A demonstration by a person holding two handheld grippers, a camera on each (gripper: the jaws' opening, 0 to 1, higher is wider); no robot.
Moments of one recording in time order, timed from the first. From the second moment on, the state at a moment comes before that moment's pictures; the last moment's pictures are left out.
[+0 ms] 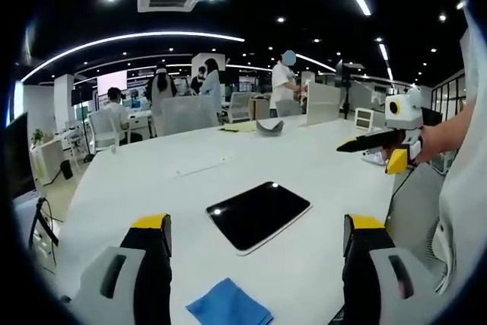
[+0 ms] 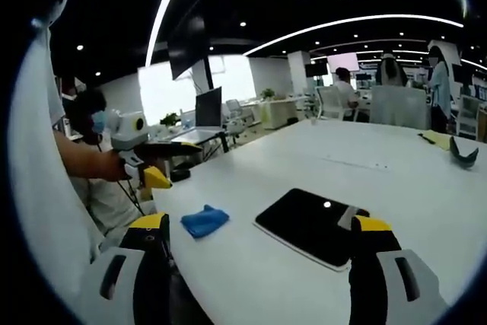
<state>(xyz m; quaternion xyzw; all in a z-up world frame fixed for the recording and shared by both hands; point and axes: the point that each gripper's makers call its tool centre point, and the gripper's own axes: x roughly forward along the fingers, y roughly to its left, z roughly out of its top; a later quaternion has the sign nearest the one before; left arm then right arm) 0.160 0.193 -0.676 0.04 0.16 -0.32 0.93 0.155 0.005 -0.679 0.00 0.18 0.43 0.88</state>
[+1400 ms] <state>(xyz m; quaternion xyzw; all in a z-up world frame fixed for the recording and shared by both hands) 0.150 0.223 -0.749 0.07 0.26 -0.31 0.91 0.150 -0.009 -0.678 0.00 0.18 0.40 0.90</state>
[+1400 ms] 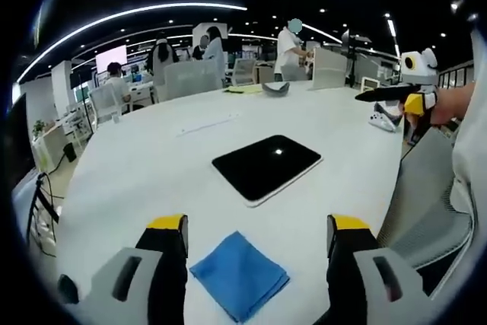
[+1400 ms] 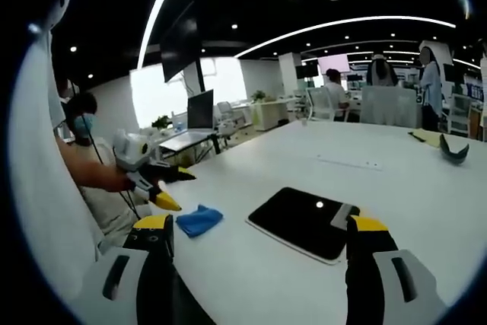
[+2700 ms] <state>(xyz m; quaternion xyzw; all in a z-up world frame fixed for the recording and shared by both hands) 0.148 0.249 -0.838 0.07 0.37 -0.28 0.88 0.146 -0.015 -0.683 0.00 0.21 0.39 0.90</state>
